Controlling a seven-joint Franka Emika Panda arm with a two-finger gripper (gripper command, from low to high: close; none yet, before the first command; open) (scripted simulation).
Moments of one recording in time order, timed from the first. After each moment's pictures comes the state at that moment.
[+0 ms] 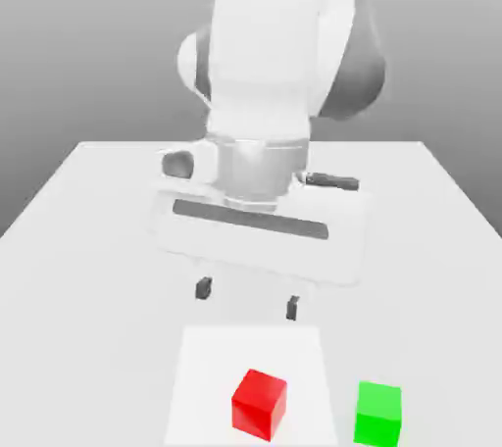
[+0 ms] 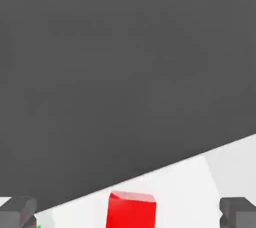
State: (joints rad) arm -0.13 0.06 0.13 -2.49 -0.09 2.64 1.25
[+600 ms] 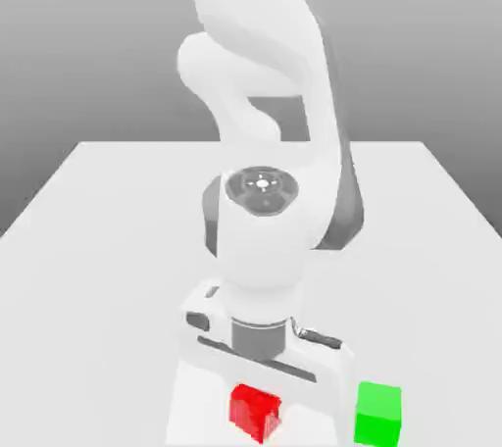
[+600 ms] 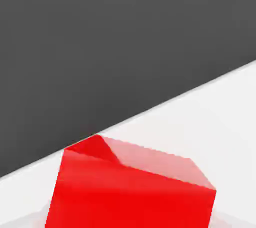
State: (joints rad) arm -0.10 0.31 0.11 -2.50 -0.10 2.81 1.31
